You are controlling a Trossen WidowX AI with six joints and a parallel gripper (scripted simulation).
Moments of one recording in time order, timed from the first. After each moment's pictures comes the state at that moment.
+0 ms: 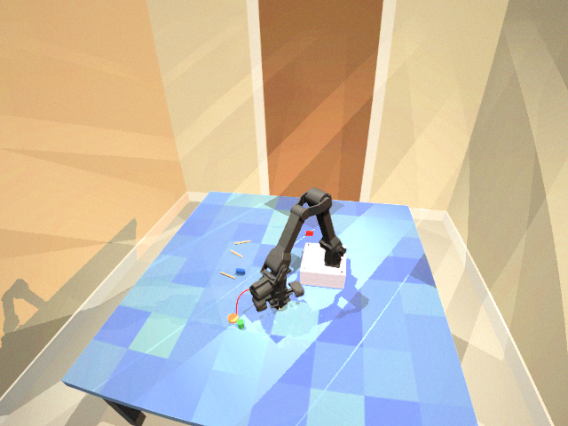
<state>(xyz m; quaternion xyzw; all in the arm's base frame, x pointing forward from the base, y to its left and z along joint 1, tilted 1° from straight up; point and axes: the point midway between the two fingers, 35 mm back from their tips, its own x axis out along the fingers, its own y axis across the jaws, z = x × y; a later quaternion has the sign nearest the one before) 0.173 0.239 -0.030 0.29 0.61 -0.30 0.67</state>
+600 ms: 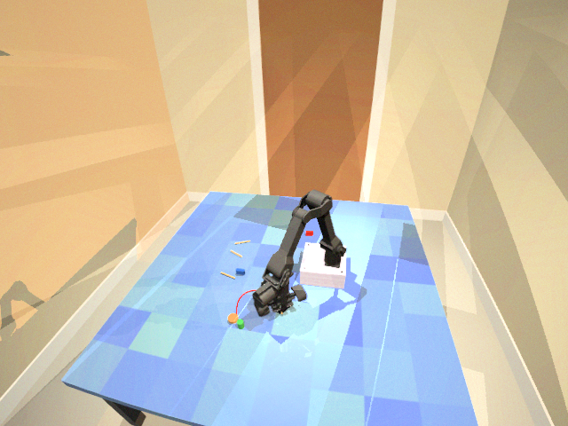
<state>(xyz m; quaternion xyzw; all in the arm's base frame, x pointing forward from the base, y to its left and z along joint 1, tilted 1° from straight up) 0.159 0.255 -0.031 0.29 0.61 -0.30 0.67</state>
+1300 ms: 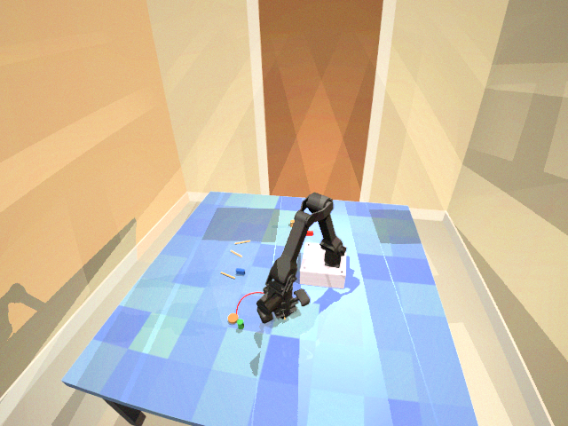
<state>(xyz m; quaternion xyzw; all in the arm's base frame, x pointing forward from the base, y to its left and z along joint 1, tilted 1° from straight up) 0.142 0.275 -0.031 0.28 0.61 -0.29 0.68</state>
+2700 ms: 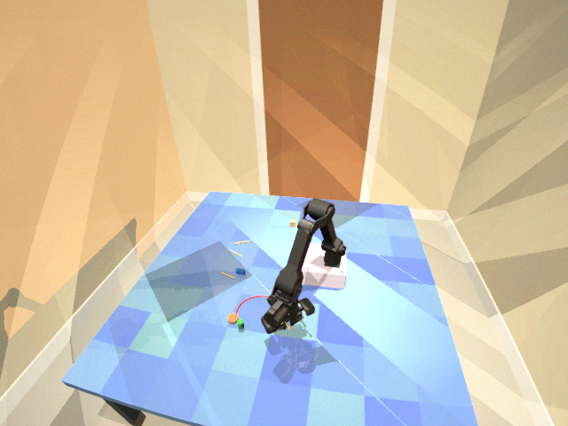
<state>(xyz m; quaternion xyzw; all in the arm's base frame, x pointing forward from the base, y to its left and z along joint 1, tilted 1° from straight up) 0.117 0.305 -0.039 0.28 0.61 -0.28 0.68</state>
